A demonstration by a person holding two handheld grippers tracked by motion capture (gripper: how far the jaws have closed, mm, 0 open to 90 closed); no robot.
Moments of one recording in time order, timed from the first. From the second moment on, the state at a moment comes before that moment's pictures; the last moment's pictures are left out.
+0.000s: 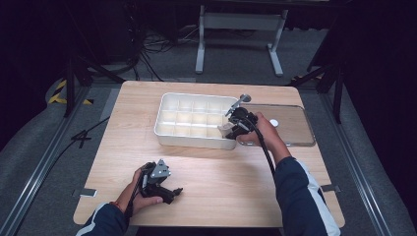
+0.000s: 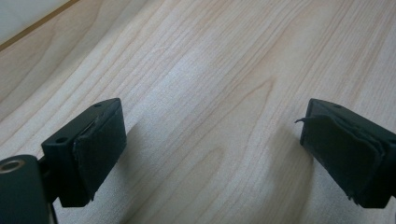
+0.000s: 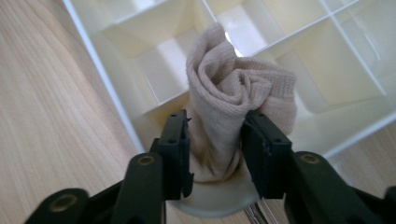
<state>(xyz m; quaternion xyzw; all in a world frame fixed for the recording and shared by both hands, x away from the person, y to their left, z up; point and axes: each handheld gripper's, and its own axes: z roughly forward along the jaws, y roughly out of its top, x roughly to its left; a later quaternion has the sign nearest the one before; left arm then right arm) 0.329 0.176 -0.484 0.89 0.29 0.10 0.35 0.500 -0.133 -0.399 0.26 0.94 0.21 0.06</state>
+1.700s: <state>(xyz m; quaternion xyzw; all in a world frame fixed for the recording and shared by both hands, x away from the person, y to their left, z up) 0.328 0.176 -0.483 0.89 0.29 0.11 0.35 0.513 -0.119 -0.418 0.28 0.94 0.16 0.06</state>
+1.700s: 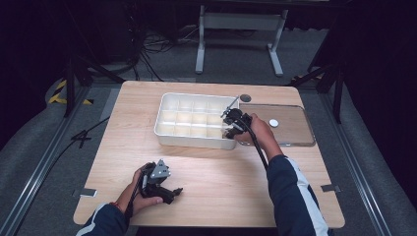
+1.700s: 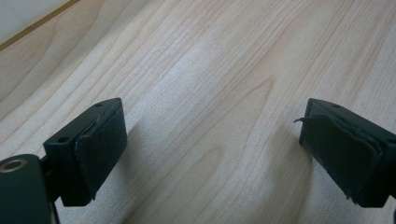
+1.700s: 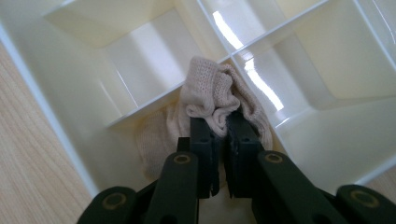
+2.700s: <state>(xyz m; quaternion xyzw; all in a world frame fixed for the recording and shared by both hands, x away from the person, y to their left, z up) 0.328 0.176 -0.483 0.89 0.29 0.11 0.35 0.491 -0.137 -0.398 0.26 0.93 0.25 0.08</state>
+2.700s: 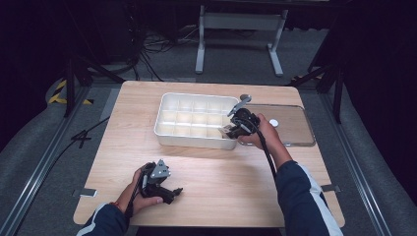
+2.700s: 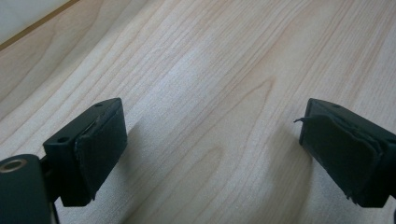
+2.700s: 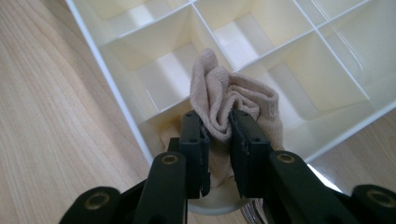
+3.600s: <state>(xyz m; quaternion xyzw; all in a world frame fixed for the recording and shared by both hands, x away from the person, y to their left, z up) 0.328 0.176 -0.483 0.89 0.29 0.11 0.35 0.452 -0.158 -0.370 0.24 0.91 0.32 0.12</state>
